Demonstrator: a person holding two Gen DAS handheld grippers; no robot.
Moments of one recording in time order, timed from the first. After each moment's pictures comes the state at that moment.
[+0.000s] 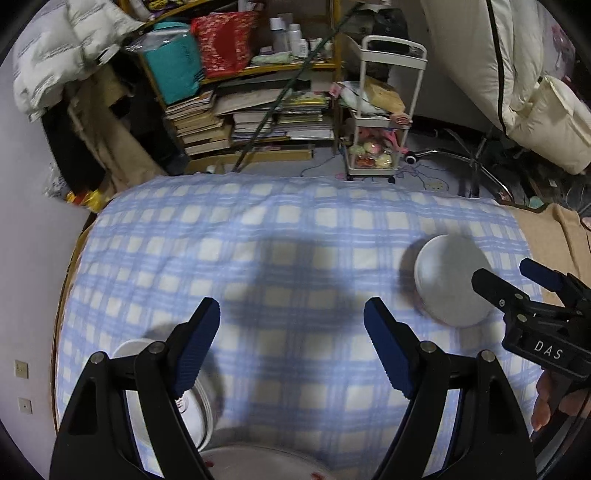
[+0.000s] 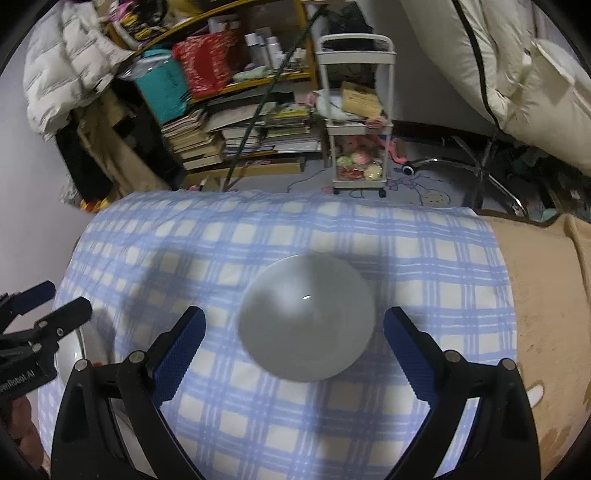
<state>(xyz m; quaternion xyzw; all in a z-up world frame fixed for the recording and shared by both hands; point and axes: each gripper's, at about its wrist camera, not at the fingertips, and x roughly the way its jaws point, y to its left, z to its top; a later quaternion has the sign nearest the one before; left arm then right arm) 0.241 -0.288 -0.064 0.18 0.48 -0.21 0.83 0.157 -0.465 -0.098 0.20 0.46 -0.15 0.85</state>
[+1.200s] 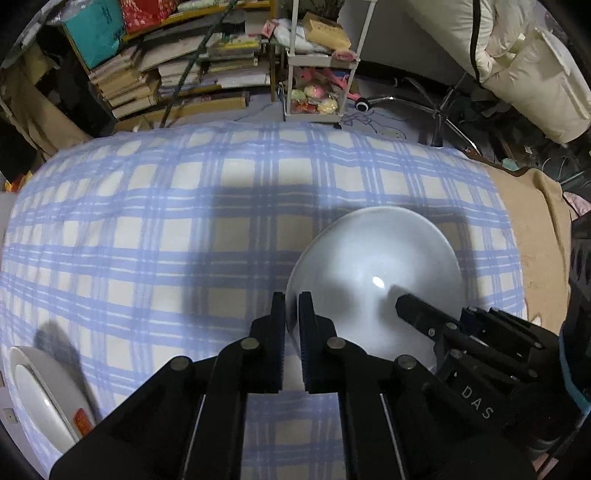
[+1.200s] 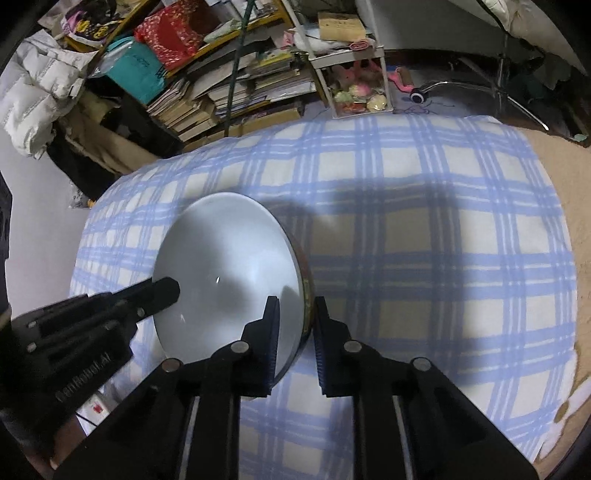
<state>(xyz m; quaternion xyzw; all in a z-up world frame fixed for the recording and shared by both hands) 0.229 -0.387 -0.142 0.17 0.57 -0.27 0.76 0.144 -0.507 -0.178 0.31 0.52 -0.08 0.79</state>
